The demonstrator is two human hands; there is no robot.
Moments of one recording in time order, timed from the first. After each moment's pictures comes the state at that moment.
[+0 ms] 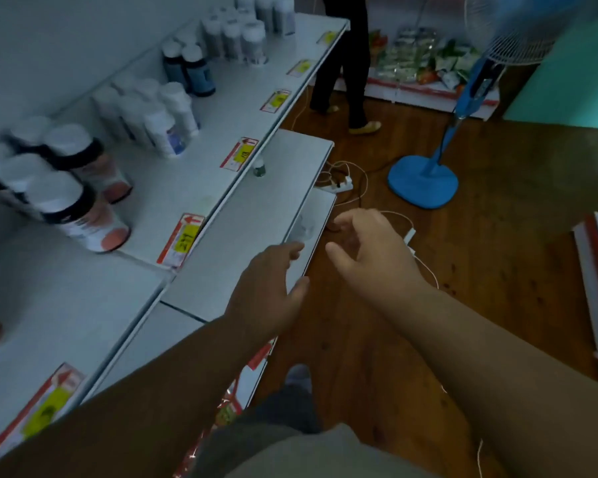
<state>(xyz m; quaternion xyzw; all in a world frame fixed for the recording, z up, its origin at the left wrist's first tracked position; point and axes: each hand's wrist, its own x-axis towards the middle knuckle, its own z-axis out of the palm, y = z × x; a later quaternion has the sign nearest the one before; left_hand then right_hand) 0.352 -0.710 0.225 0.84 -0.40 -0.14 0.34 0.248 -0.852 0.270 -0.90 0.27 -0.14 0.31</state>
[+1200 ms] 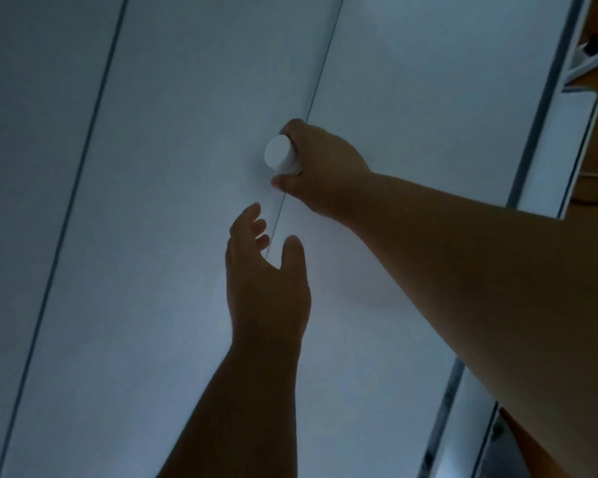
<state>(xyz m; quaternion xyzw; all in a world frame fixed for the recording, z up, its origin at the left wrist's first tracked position) 0.784 -1.008 -0.141 0.96 -0.11 0.00 0.24 0.833 -1.152 -0.185 -0.82 0.17 -0.09 0.55</state>
